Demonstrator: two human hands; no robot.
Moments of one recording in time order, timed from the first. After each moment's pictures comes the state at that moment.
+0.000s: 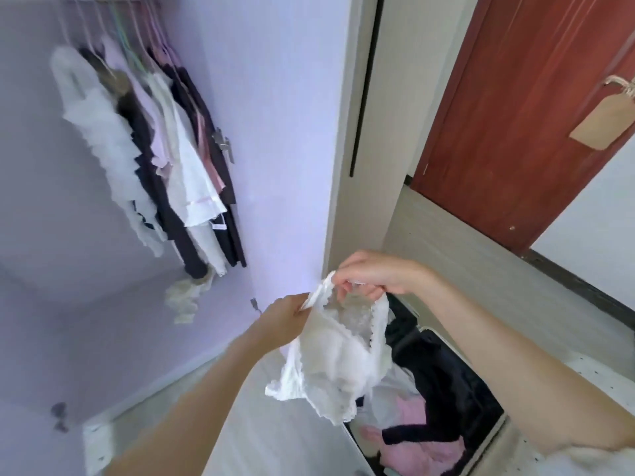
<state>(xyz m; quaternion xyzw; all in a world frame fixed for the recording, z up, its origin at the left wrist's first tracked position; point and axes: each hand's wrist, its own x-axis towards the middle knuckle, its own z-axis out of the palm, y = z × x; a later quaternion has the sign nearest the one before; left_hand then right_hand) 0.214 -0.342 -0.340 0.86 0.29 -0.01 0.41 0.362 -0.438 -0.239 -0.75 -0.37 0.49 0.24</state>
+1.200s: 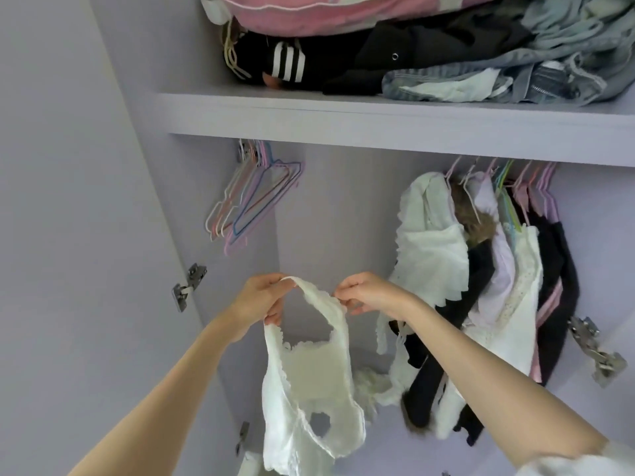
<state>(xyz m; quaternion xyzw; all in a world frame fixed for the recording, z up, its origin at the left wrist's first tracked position) -0.110 0.019 -0.197 0.55 0.57 0.38 0.48 0.095 0.067 -0.201 -0.54 -0.65 0.51 0.19</state>
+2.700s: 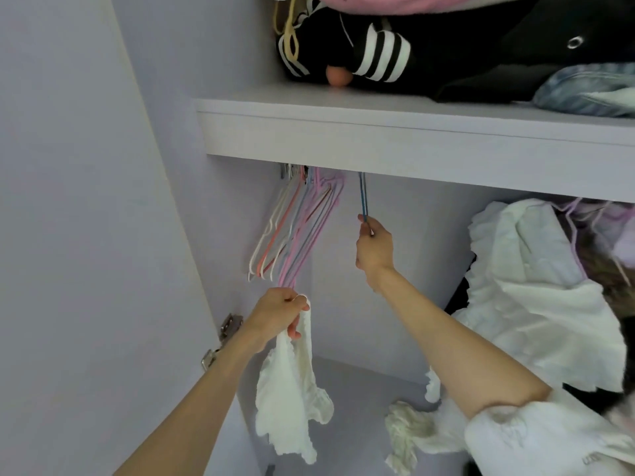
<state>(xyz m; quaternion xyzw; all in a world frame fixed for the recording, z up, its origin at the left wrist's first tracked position) -0.209 0.166 -0.220 0.51 0.66 0.35 0.43 -0.059 0.293 -0.211 -0.53 -0.49 0.41 0.55</state>
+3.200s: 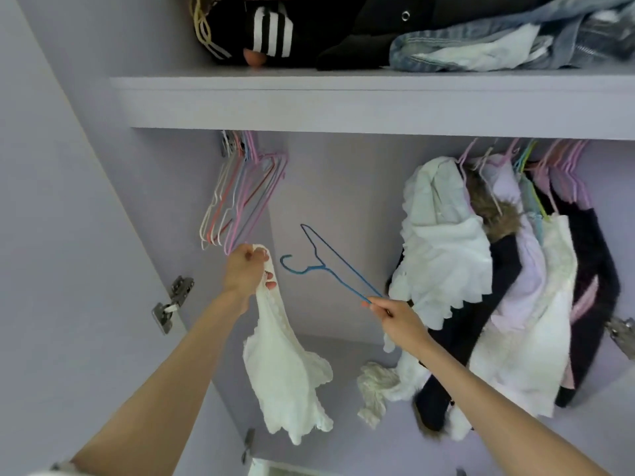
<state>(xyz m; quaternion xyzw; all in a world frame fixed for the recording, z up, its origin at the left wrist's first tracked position) -0.130 0.123 -0.210 0.42 0.65 0.50 0.39 0.124 0.104 -0.296 -0.60 -0.67 0.34 0.27</state>
